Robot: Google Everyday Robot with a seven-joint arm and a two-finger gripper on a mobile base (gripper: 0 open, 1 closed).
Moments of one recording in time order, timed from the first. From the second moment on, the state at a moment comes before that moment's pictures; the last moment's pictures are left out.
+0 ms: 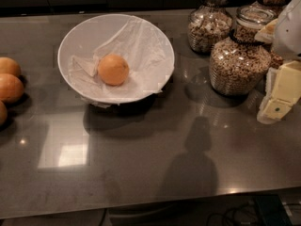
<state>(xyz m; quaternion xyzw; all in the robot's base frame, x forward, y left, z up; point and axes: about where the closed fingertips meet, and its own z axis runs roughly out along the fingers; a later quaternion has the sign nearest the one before) 0.438 -0.216 0.978 -0.60 0.78 -0.04 0.16</state>
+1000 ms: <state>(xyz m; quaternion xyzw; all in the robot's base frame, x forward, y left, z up) 0.478 -0.144 0.956 -0.65 0.74 0.02 0.20</state>
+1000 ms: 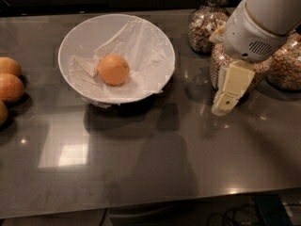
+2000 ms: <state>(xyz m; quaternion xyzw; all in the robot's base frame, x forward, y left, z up) 0.503 -0.094 0.957 -0.67 0.69 0.03 0.25</state>
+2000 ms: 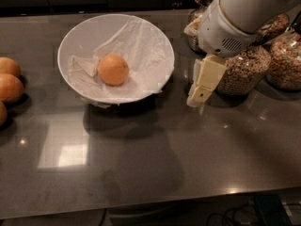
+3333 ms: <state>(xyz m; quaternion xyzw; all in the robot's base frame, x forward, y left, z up) 0.608 0.004 0.920 -0.71 0.63 0.08 0.30</state>
